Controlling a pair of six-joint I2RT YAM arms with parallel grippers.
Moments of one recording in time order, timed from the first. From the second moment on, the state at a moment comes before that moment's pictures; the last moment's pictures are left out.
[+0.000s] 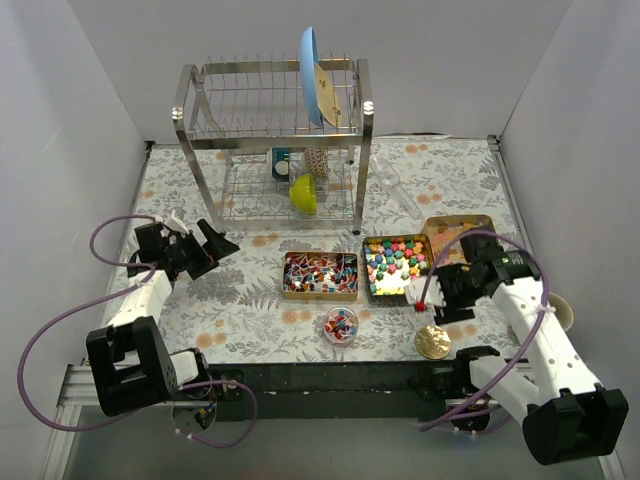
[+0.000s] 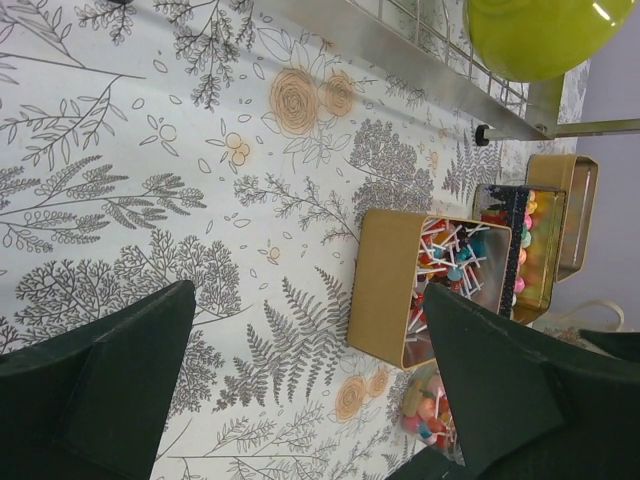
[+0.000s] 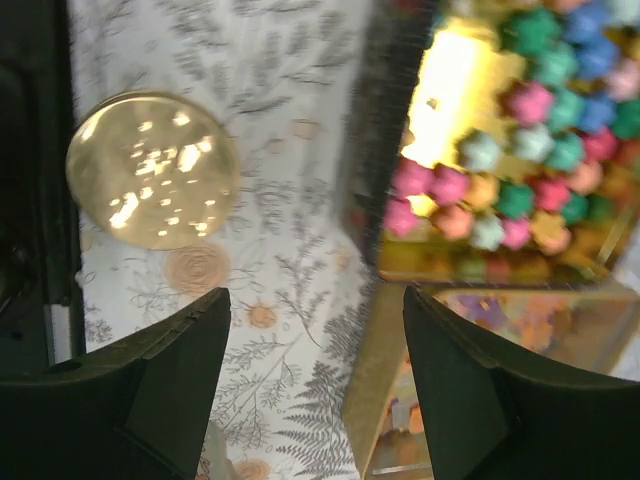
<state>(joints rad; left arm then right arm) 0.26 1.21 0.59 -0.16 0.69 -0.44 0.19 0.95 0.86 -1.23 -0.42 -1.60</state>
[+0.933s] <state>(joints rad) 0.44 1.14 0.56 -0.17 0.70 -0.46 0.23 0.95 0.53 -1.13 -0.38 -1.96</state>
